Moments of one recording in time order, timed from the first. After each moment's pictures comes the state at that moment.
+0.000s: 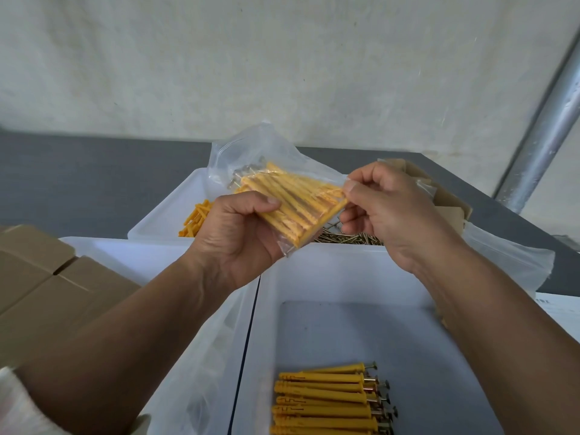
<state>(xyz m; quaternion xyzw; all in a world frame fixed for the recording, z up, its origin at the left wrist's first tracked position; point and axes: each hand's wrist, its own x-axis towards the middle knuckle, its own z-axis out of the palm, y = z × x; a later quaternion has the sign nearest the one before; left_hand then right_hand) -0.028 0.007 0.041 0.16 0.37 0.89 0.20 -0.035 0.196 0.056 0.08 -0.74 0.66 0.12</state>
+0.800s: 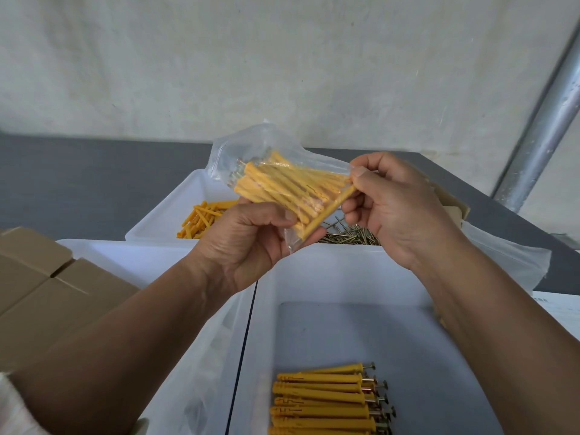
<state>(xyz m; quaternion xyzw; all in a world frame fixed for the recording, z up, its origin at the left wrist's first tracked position) -0.025 0.013 0.041 0.19 0.40 0.88 0.19 -0.025 0.192 0.068 0.10 -0.66 0.73 0.12</state>
